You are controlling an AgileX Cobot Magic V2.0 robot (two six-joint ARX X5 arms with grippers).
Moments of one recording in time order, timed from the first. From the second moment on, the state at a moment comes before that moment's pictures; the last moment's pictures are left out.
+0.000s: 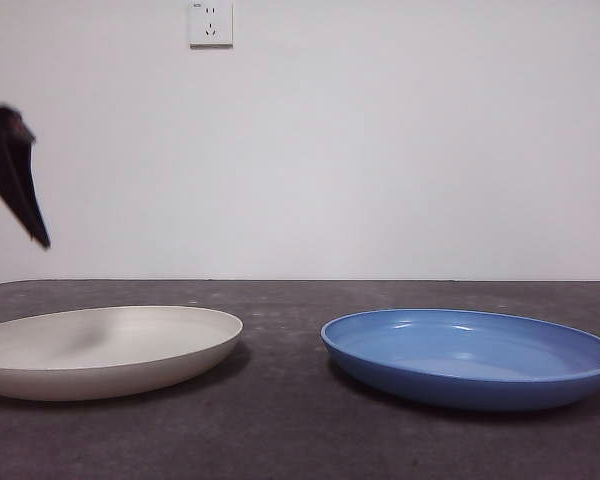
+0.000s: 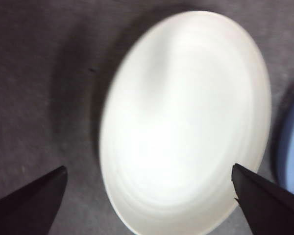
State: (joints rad) left arm 0.07 1.47 0.93 -0.72 0.54 -0.20; right arm 0.20 0.67 0.93 -0.77 -0.60 0.19
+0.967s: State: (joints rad) left arm 0.05 1.63 0.94 -0.61 0.58 -0.20; right arm 0.20 0.67 0.93 -0.76 -0.60 0.16
